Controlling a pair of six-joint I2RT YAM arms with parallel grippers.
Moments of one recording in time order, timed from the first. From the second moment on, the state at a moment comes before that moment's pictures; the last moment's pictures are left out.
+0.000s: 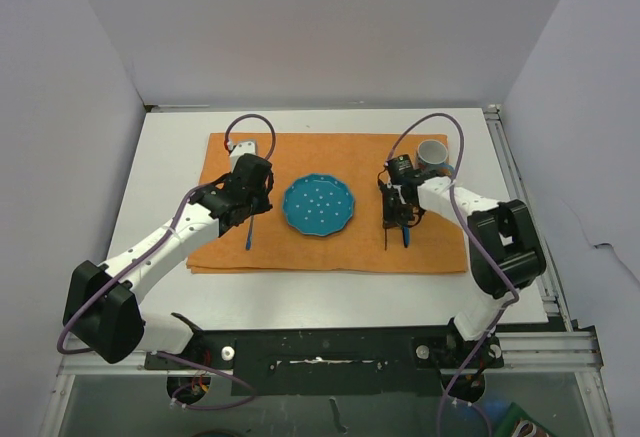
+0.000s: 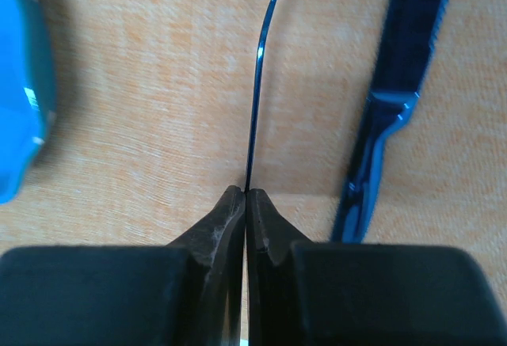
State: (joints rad) left arm -0.59 1.36 1.05 -0.53 -0.41 -0.62; right arm 0.36 1.72 1.06 -0.57 -0.03 0.33
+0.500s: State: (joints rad) left arm -0.59 1.36 1.04 -0.53 -0.40 -0.62; right arm 0.41 1.80 1.16 -0.52 -0.03 0.34
